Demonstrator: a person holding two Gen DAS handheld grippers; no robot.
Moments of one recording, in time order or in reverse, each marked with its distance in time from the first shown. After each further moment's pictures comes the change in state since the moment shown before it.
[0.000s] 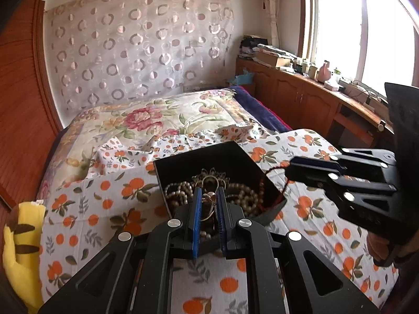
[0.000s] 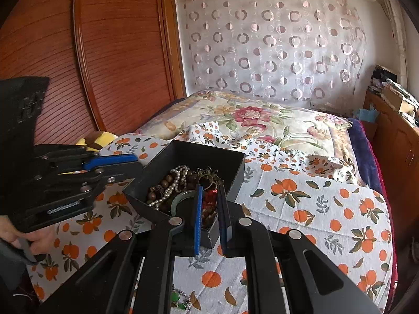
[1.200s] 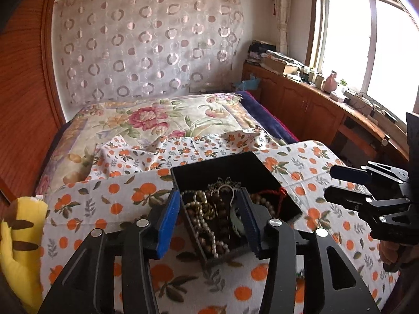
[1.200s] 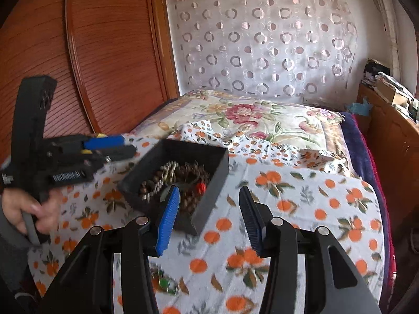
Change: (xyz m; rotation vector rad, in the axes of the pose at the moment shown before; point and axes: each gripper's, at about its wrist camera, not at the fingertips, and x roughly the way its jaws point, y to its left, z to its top) left arm -0.001 0.021 0.005 -0.049 -0.016 0.003; right arm -0.021 -0.014 -0.012 0.026 0.008 -0.035
